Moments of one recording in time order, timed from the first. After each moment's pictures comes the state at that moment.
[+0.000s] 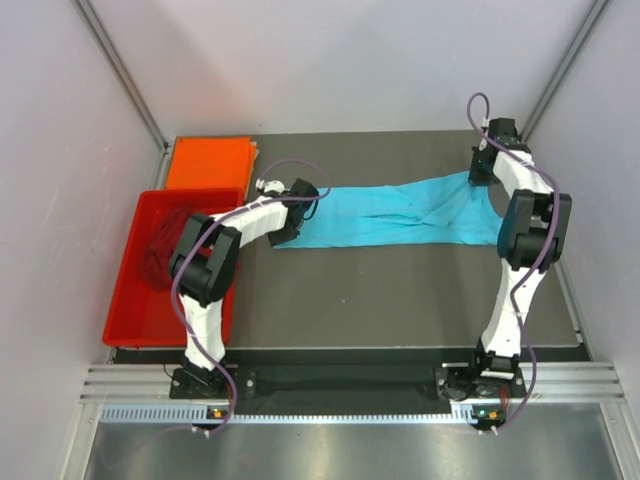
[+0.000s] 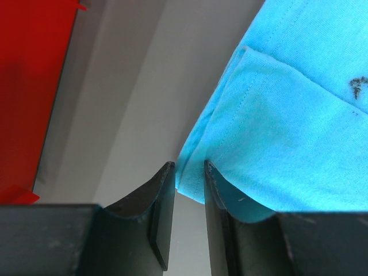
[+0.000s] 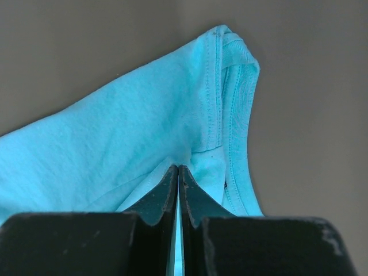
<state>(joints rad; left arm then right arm) -0.49 1.98 1.37 -0.68 -0.58 -0.86 -0.12 2.20 1.83 -0.57 0.01 0.06</state>
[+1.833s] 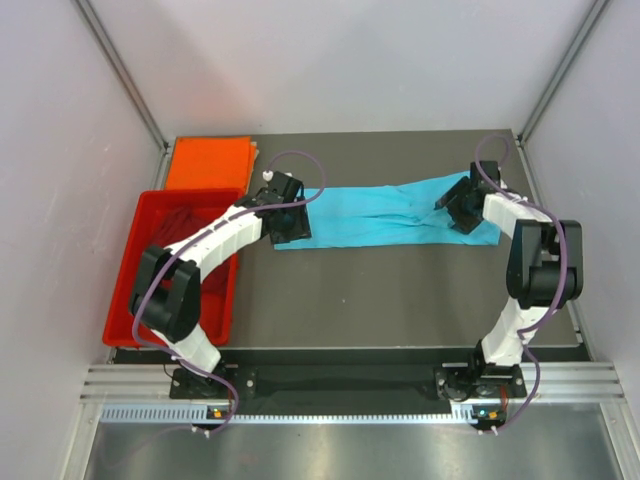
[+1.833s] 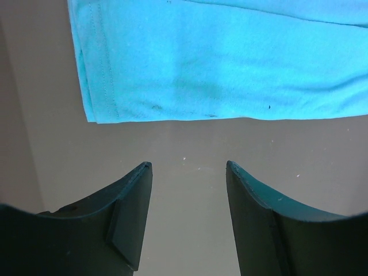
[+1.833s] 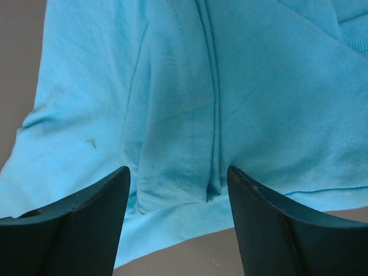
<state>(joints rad) -0.50 1.66 1.22 -0.55 -0.08 -0.61 -0.02 1.80 1.17 -0.33 -0.04 0.80</state>
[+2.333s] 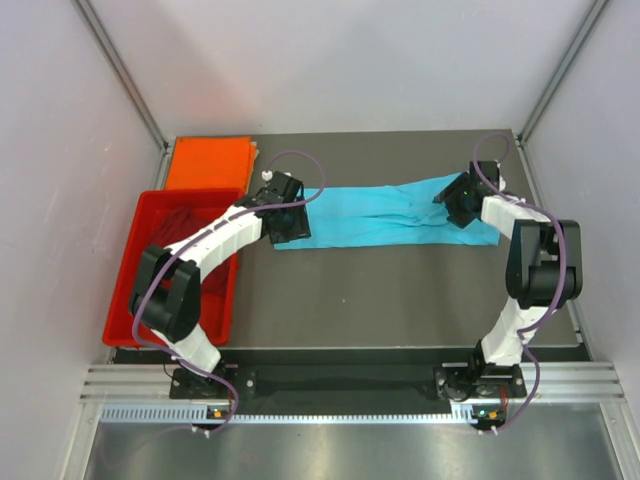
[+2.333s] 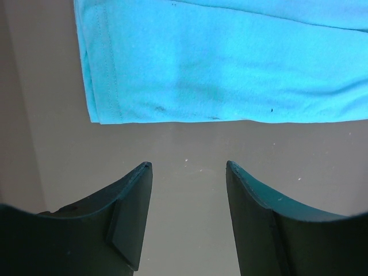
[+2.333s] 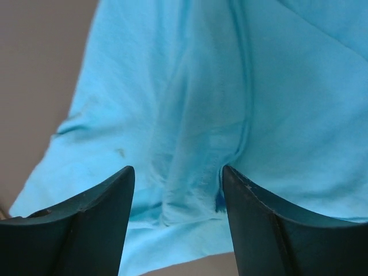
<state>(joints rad) -0.50 1.66 1.22 -0.55 -0.10 -0.61 -0.02 1.80 1.14 -0.21 -0.06 0.83</state>
